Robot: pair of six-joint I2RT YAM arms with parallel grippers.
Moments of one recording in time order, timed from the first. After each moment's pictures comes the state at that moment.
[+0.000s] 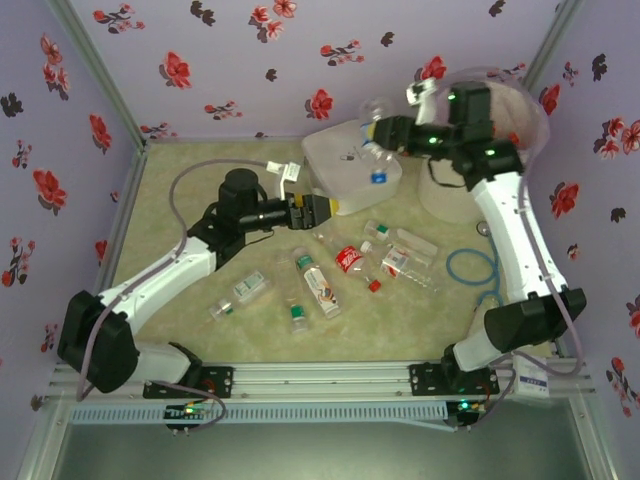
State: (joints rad) left arm -0.62 1.32 1.01 0.09 0.58 -0.71; right arm 0.20 1.52 1.84 -0.76 -0.64 0.38
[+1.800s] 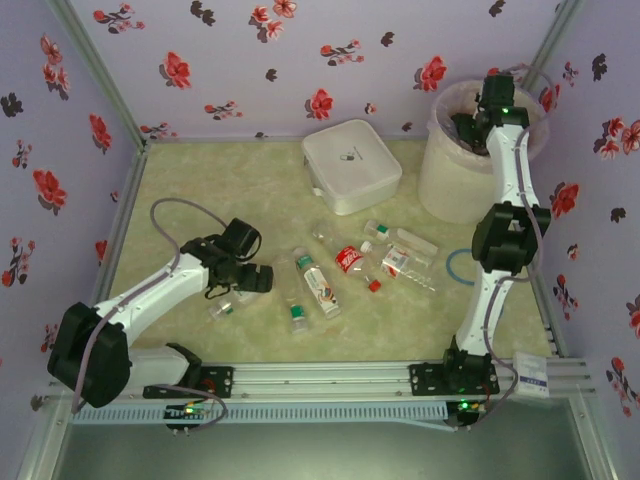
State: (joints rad) left arm -0.60 1.26 0.82 -0.82 -0.10 -0.44; right arm -0.11 2.15 2.24 -0.96 0.02 0.13
